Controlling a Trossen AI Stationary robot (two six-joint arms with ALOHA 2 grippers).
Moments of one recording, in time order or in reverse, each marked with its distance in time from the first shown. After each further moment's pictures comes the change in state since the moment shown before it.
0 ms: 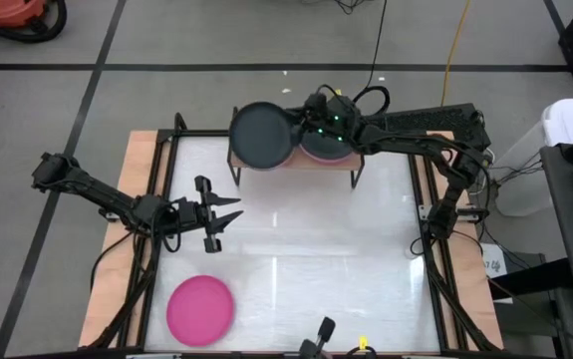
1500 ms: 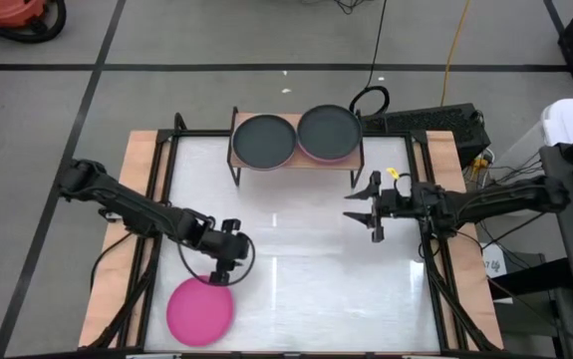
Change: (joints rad) left arm 0.003 0.413 0.471 -1.422 0.464 -0.573; right arm 0.592 -1.019 -0.913 -0.012 0.140 -0.207
